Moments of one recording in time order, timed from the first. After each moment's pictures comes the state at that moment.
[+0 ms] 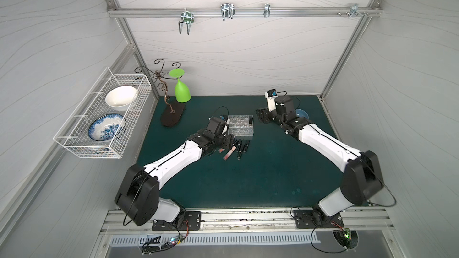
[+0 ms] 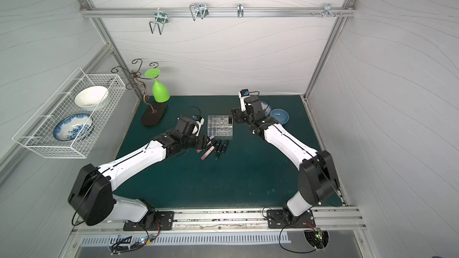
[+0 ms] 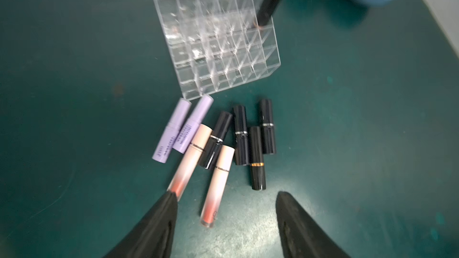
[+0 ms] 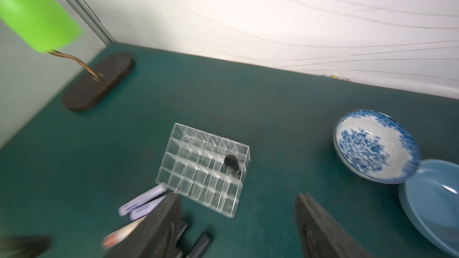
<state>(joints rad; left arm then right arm) -0.59 1.46 1.02 -0.45 0.02 -0.28 0.55 1.48 1.19 -0.18 0.05 0.16</state>
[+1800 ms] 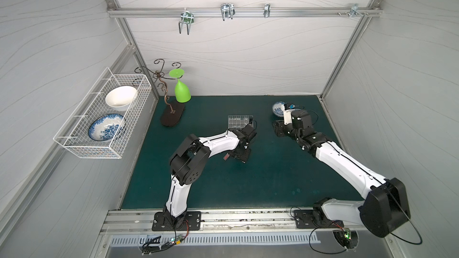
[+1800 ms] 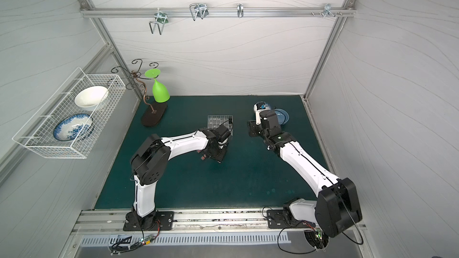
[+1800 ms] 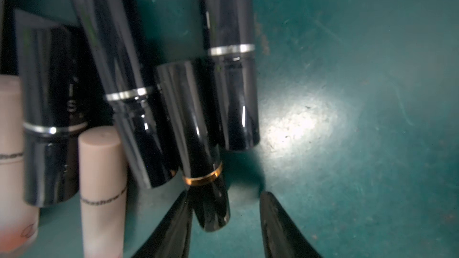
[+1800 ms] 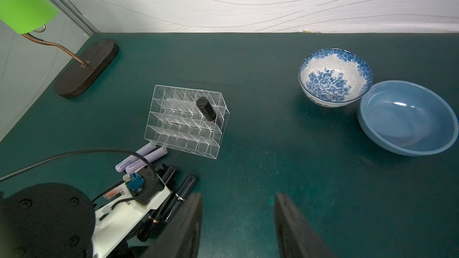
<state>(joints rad) -0.76 2.00 1.38 -0.79 -0.01 -0.34 0.47 1.27 0.94 -0.22 0.01 0.21</state>
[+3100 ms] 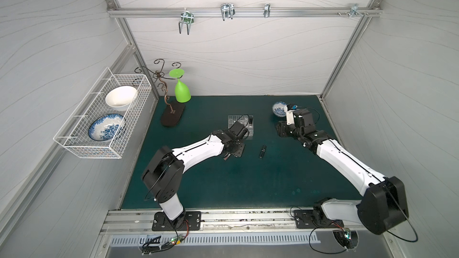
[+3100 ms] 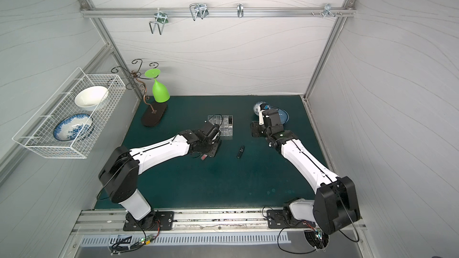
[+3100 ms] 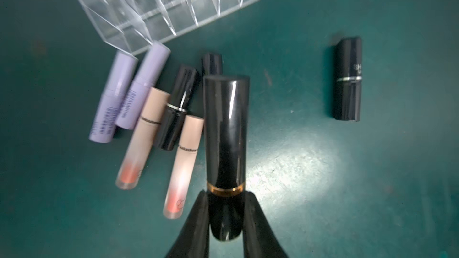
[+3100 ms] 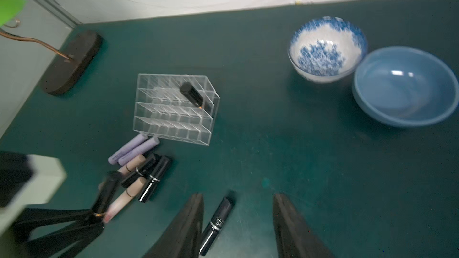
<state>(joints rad) -0.74 1.64 1.16 -0.61 -0.12 -0.33 0.40 1.30 0.95 -0.36 -0.05 0.27</state>
